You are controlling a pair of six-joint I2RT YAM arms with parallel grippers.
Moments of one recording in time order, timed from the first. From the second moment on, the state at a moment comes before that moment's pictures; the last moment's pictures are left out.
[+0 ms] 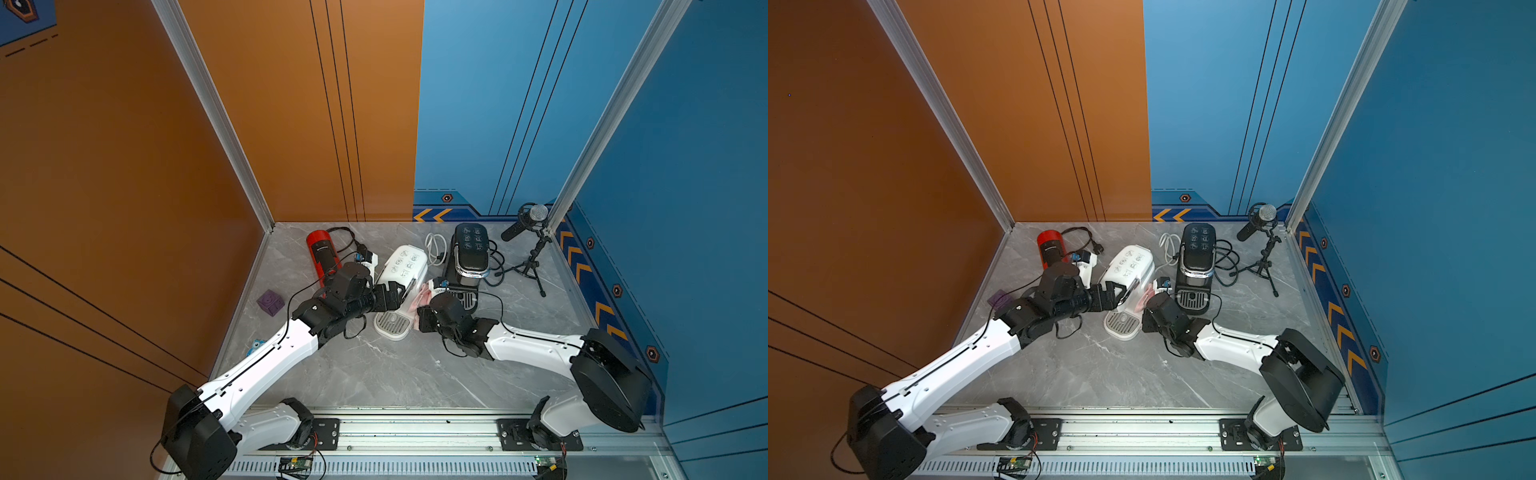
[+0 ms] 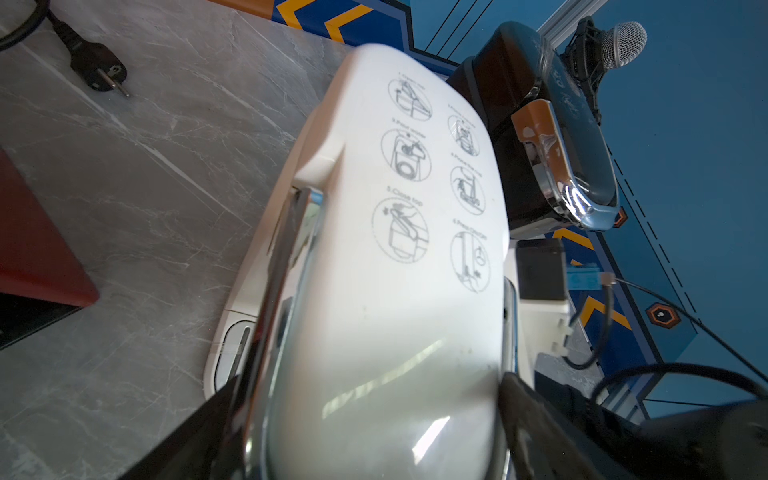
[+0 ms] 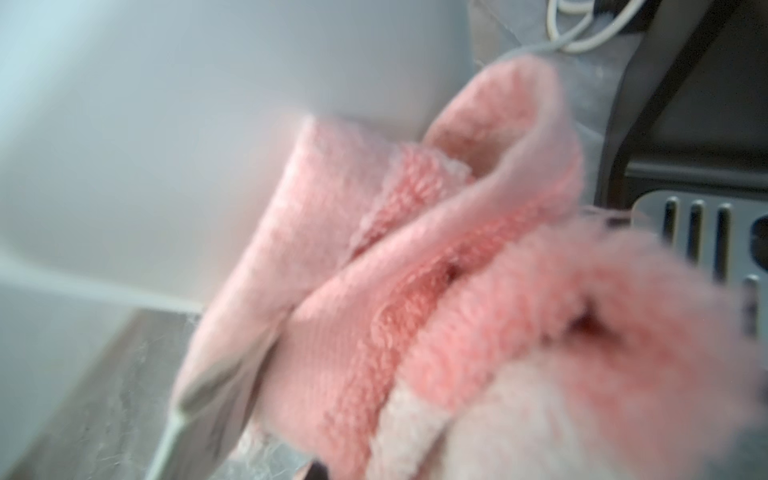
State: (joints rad) left arm -0.61 1.17 0.96 -0.38 0.06 -0.60; right arm 0.85 1.46 0.81 0.04 0.21 0.65
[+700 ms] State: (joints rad) left arm -0.60 1.14 0.96 -0.41 0.05 -0.60; right arm 0.76 1.57 0.91 0.02 0.23 0.59
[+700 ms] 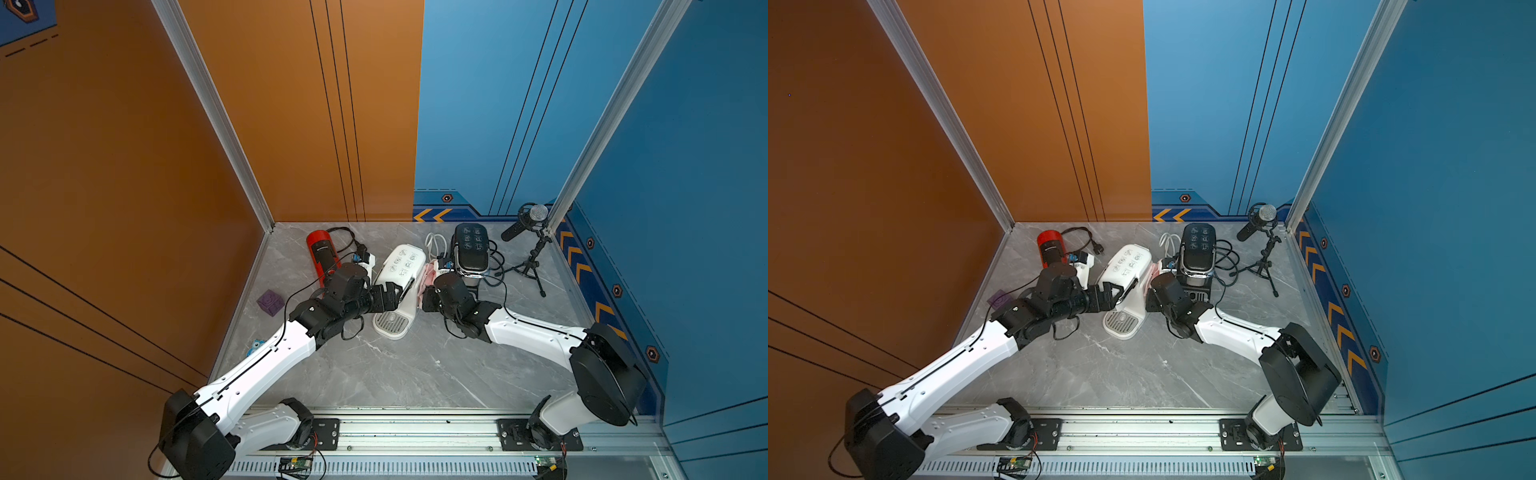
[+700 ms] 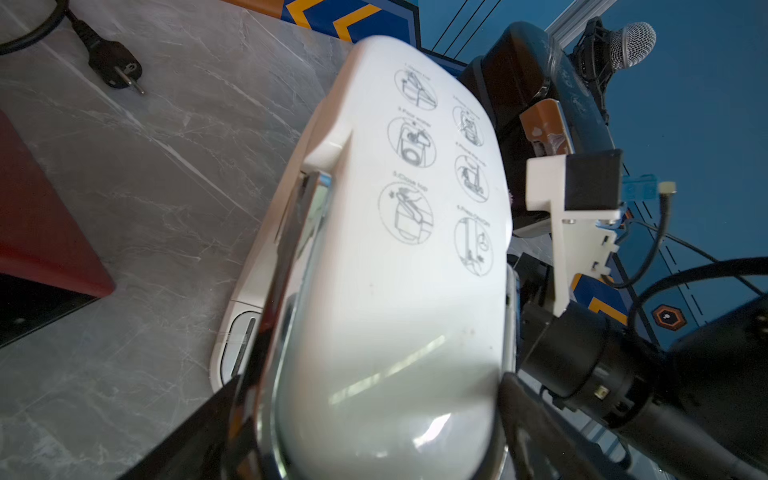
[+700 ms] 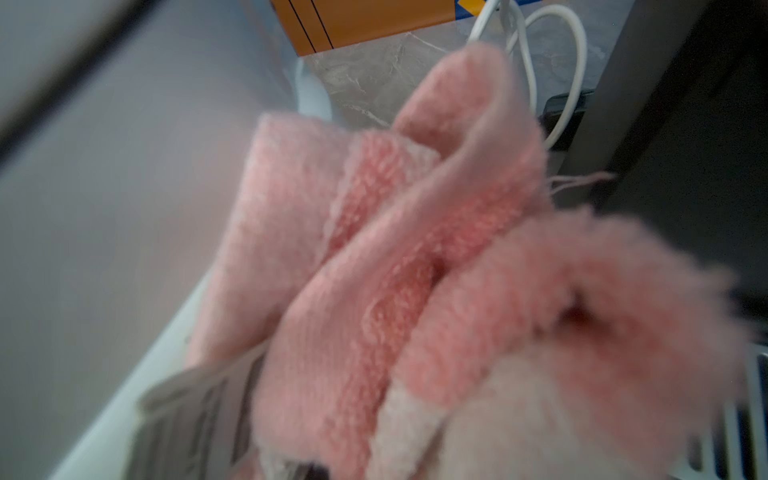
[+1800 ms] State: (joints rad) left arm -0.58 1.12 0.94 -0.42 0.07 -0.59; right arm 0.76 1.48 1.03 -0.03 0.19 0.56
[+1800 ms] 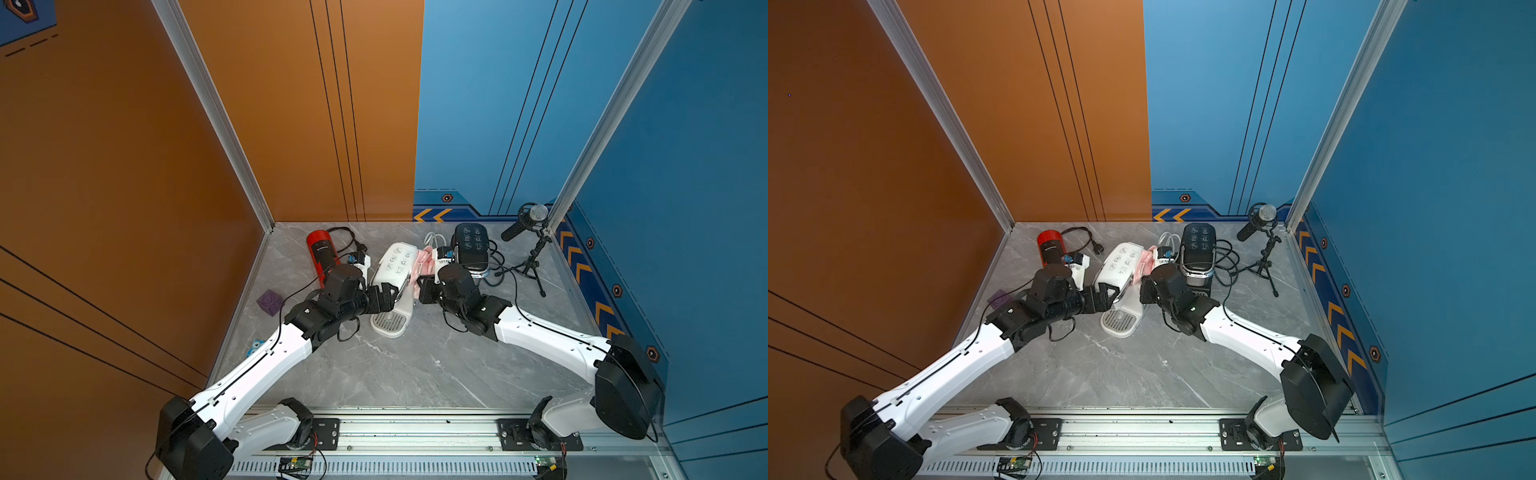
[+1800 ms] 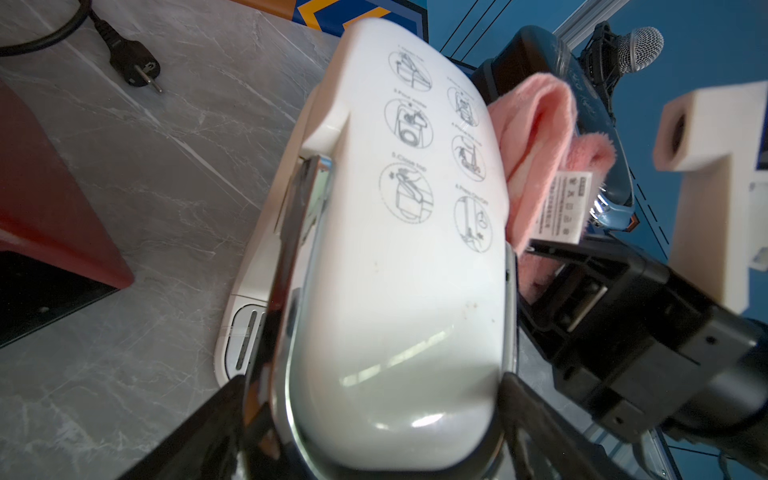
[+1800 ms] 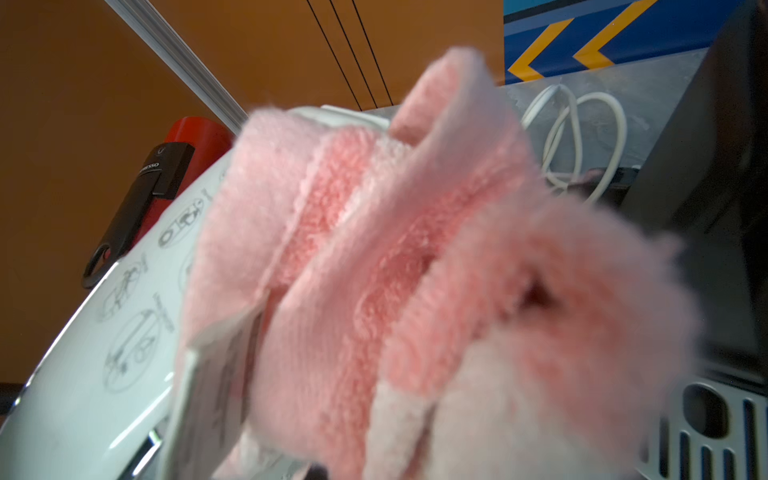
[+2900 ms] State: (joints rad) left arm -0.57 1.11 0.92 -0.41 0.07 -0.59; right arm 0.87 1.73 0.85 0.10 0.19 0.62
